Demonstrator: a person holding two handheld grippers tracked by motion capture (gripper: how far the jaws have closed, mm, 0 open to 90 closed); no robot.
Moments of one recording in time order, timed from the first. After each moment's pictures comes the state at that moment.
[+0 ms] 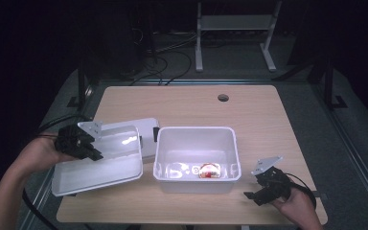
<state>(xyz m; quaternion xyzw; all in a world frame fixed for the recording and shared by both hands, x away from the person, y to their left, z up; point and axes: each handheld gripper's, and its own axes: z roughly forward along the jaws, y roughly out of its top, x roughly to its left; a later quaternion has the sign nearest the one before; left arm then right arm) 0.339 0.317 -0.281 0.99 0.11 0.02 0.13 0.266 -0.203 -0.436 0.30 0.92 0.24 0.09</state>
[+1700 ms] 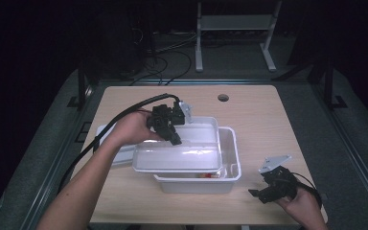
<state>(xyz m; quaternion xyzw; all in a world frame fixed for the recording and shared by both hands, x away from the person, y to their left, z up) 0.378 0.103 -0.275 0.99 0.01 -0.01 0.14 0.265 -0.218 -0.432 0.32 0.91 0.26 0.10</state>
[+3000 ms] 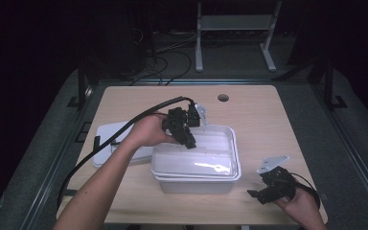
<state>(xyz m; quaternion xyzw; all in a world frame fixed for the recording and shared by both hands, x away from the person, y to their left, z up) 0.379 0.073 -0.288 0.99 0.00 -0.02 0.15 0.265 -0.214 -0.433 0.31 0.91 0.26 0.09</state>
